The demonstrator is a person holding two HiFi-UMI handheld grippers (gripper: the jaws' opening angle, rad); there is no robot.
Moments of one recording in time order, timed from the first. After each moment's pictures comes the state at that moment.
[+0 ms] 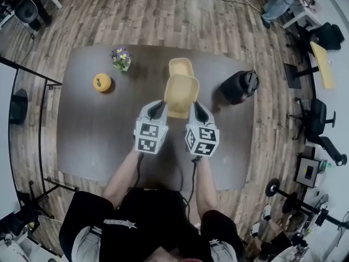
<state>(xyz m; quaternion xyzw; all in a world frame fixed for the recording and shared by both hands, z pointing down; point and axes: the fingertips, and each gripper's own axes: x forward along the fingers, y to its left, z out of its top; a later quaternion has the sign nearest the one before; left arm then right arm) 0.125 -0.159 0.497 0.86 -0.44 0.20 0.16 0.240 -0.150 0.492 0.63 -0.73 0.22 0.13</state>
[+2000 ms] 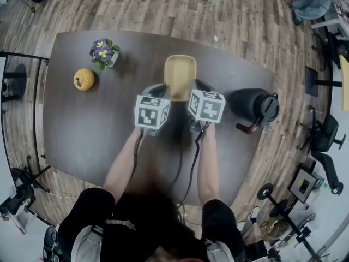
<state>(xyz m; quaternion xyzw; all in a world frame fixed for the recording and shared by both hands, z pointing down) 0.166 -0.292 0.640 0.78 -0.46 0.27 0.33 0.270 -0.321 0.645 0.53 -0.72 0.37 0.25</state>
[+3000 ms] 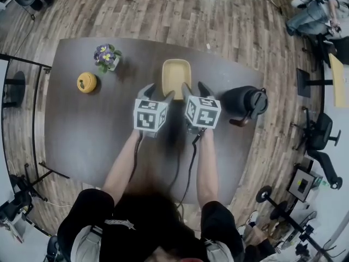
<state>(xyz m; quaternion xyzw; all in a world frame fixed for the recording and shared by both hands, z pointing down) 0.167 -0.281 0.599 0.80 -0.47 0.23 0.30 0.269 -0.305 0.597 0.55 -0.75 0.32 0.21</state>
